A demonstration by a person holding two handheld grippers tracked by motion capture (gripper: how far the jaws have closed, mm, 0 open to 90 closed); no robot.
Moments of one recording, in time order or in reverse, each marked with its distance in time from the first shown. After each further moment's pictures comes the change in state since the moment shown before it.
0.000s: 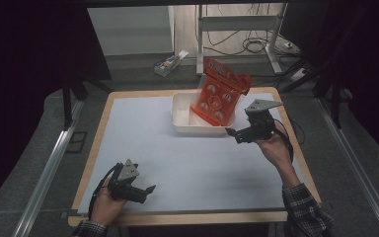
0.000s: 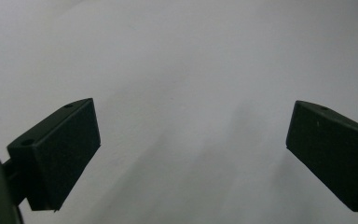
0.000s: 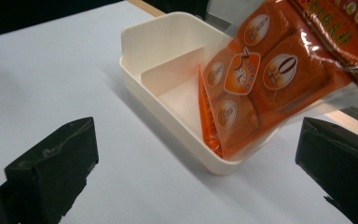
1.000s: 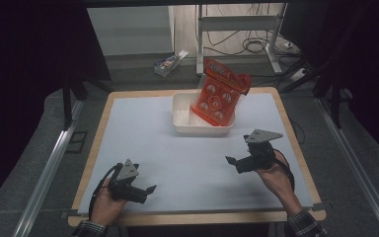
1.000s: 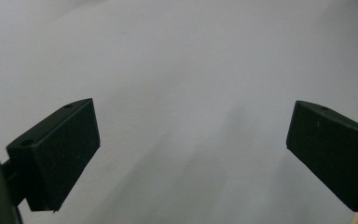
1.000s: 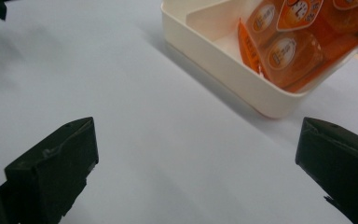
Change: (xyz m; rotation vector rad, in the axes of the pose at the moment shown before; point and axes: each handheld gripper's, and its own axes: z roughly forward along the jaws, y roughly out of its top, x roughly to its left) left arm -0.001 0.001 -0.002 -0.021 -0.022 -0.013; right arm 0.042 -0.066 -0.009 0.023 0.052 0.007
